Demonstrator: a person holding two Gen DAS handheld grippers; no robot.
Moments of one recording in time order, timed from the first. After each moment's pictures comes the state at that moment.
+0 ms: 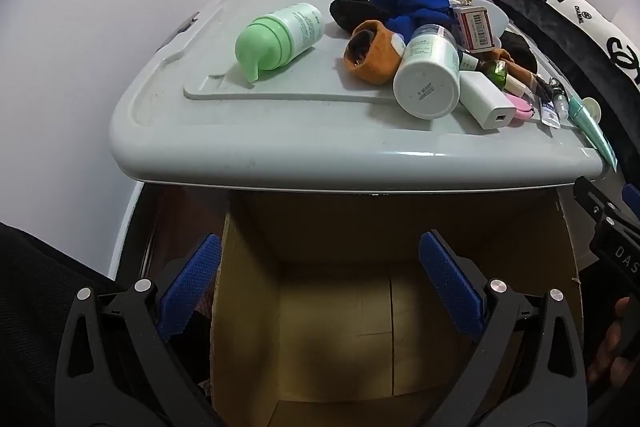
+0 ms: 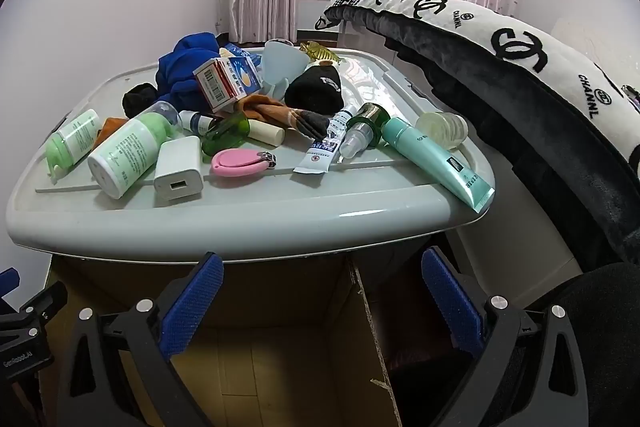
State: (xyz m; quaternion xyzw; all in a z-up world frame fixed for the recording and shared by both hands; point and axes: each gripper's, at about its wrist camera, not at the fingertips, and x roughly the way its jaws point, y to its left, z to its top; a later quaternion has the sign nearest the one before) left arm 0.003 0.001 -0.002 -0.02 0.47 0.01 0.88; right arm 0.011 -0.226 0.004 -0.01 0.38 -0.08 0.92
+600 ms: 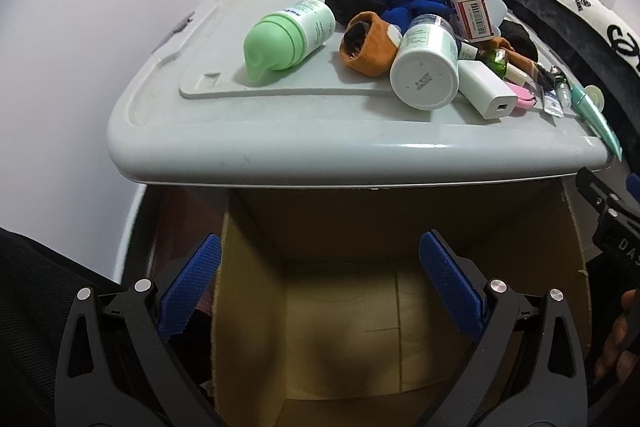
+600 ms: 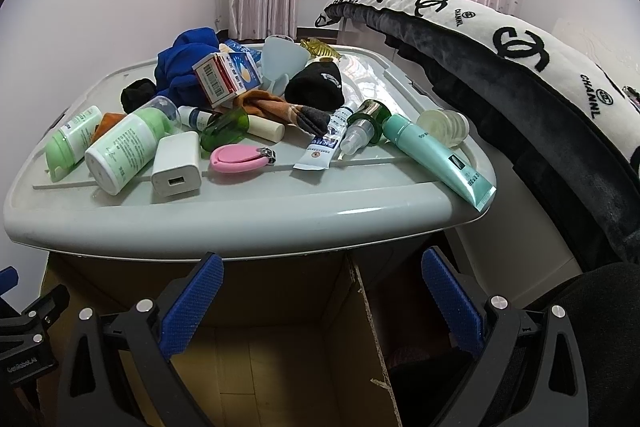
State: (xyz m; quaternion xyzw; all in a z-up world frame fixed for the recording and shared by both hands) left arm 0.005 -0.003 -0.007 0.00 0.47 0.02 0.88; right arm 0.013 -0.227 0.002 -0.01 0.39 -0.08 0.92
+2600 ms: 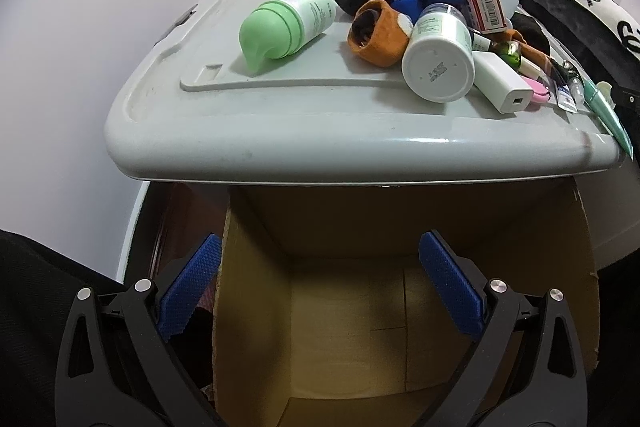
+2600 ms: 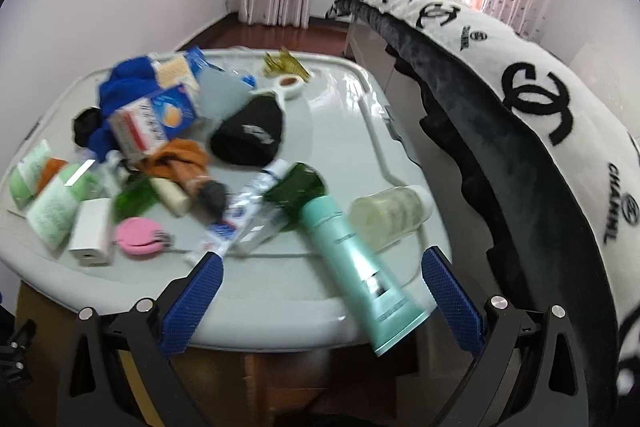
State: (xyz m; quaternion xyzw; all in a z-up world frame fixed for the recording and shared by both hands) left arm 0.011 -0.001 -0.015 0.00 0.48 0.03 0.87; right arm 0.110 -0.320 0.040 -0.07 0.43 -0.05 0.90
